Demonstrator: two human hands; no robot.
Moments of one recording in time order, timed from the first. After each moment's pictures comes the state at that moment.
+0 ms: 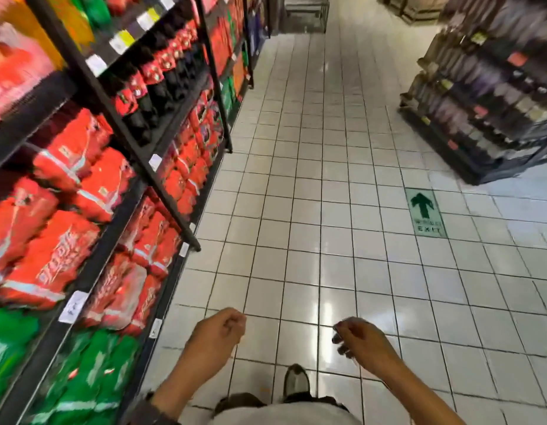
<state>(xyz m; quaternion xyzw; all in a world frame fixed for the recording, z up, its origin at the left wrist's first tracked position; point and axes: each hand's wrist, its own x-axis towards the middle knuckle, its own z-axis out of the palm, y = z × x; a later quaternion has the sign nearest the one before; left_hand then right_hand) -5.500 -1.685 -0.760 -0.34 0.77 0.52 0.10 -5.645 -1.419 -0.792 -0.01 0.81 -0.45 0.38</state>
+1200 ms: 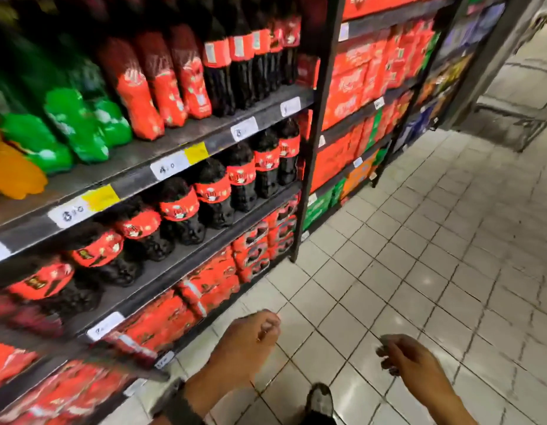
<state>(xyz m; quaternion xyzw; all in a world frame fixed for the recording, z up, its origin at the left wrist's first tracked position) -6.244 -2.080 -0.734 -0.46 0.74 0.49 -0.10 -6.518 -1.921 -0.758 -0.23 0.81 -0.36 0.39</state>
